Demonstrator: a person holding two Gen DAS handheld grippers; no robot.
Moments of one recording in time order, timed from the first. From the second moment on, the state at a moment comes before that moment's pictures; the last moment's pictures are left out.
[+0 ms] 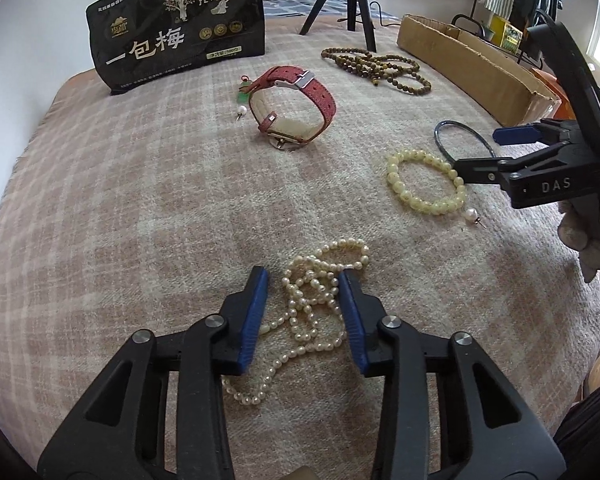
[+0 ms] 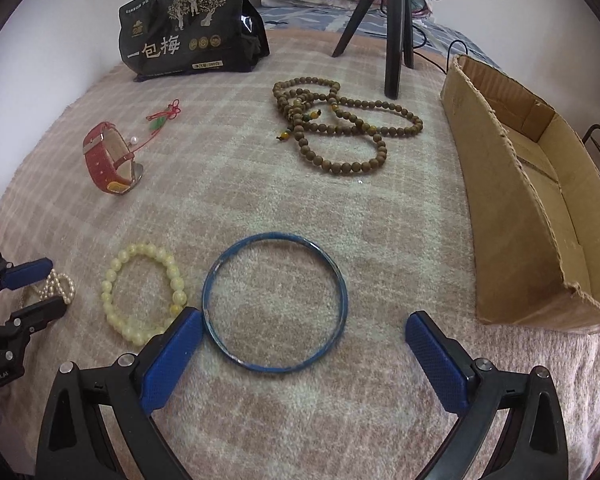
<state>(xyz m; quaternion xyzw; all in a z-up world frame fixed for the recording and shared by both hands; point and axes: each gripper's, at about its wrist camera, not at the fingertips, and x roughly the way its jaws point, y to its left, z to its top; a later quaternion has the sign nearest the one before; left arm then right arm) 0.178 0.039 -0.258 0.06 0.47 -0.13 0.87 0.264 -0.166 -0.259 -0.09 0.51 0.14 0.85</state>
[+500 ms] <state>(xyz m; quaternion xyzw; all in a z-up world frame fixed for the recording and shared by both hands) 0.172 0.035 -0.256 0.04 0.47 -0.14 0.87 0.264 -0.159 -0.254 -0.08 0.50 0.16 0.85</state>
